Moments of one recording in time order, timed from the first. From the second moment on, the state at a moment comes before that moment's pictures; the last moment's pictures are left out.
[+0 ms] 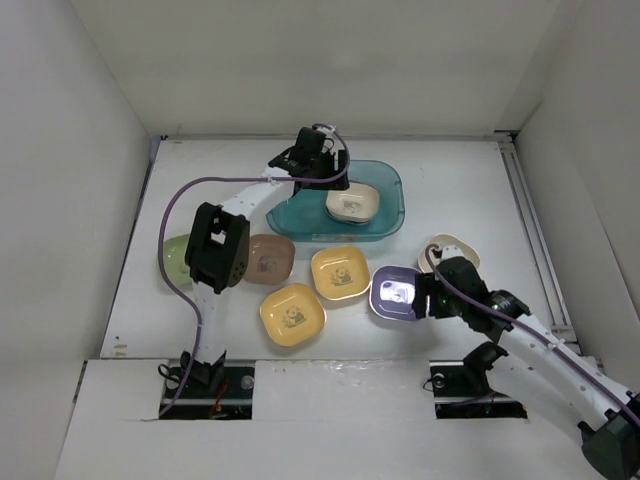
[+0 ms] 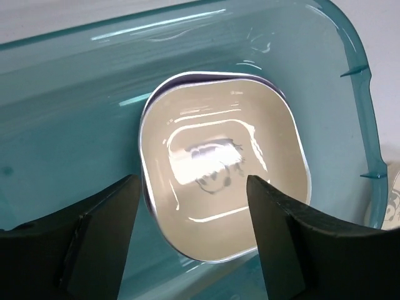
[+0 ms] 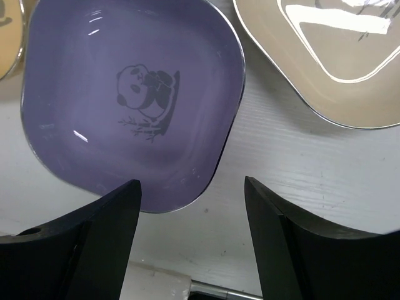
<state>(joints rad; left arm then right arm) -0.50 2.12 1.78 -0.38 0.15 -0.36 0.57 0.71 0.49 -0.67 0.14 0.42</state>
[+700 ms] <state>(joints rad) -0.50 1.40 1.38 -0.47 -0.26 -0.65 0.58 0.75 0.41 -0.55 0.20 0.59</state>
